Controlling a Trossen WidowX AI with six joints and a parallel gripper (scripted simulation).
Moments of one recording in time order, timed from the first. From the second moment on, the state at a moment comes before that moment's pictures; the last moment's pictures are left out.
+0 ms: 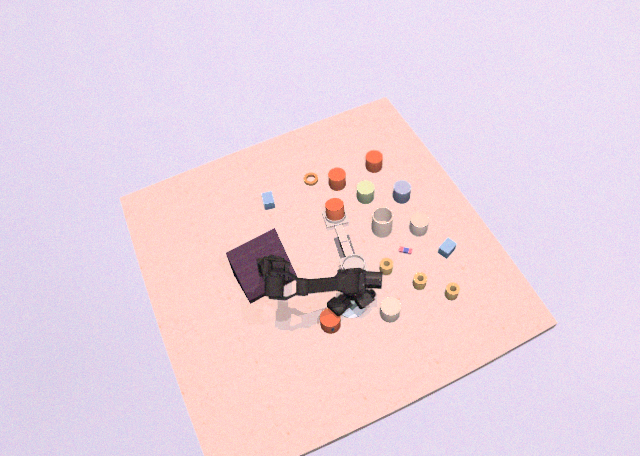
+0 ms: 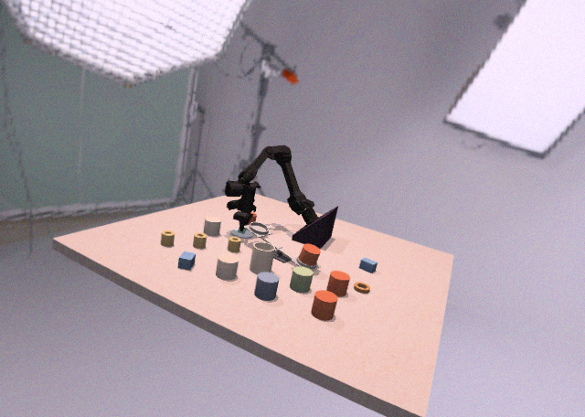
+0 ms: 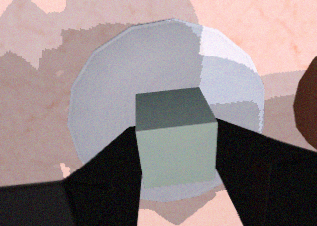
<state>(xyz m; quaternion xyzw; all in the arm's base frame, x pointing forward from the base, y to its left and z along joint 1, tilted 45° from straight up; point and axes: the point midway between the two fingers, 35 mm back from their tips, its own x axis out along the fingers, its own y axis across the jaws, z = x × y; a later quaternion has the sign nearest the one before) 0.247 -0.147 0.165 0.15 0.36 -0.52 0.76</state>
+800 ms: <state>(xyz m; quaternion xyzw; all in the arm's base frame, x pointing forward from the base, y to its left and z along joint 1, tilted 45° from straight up) 0.242 -0.112 0.195 0.14 0.36 -0.51 0.77</state>
